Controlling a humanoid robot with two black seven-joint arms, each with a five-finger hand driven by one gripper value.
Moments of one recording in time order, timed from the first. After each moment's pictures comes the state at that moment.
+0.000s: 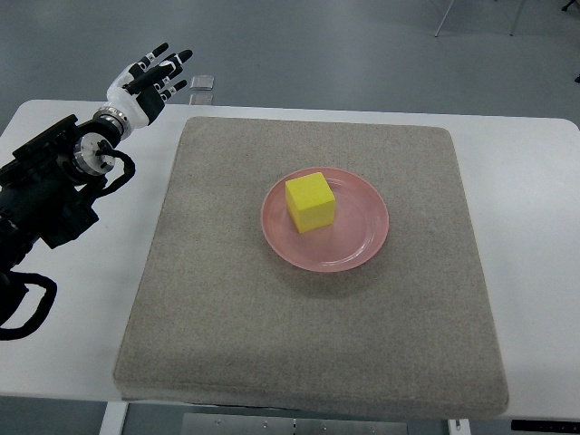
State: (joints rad) left arm -1.05 0.15 -0.56 -0.22 -0.16 -0.27 -0.14; right arm 0.06 0.00 -0.10 0.16 -0.07 -0.08 0.01
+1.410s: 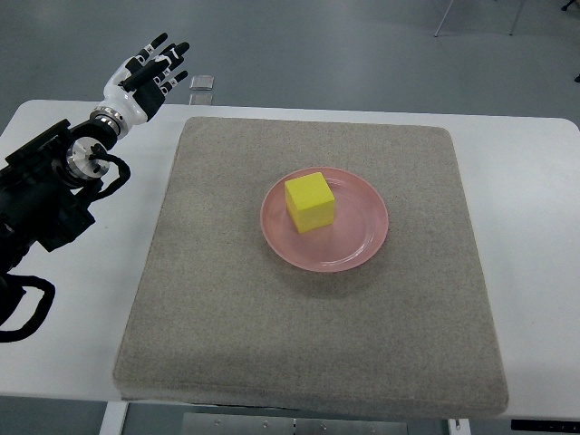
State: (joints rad) left arm -1.04 0.16 -0.57 -0.22 -0.15 -0.32 -0.17; right arm 0.06 0.00 -0.10 0.16 -0.07 -0.08 0.01
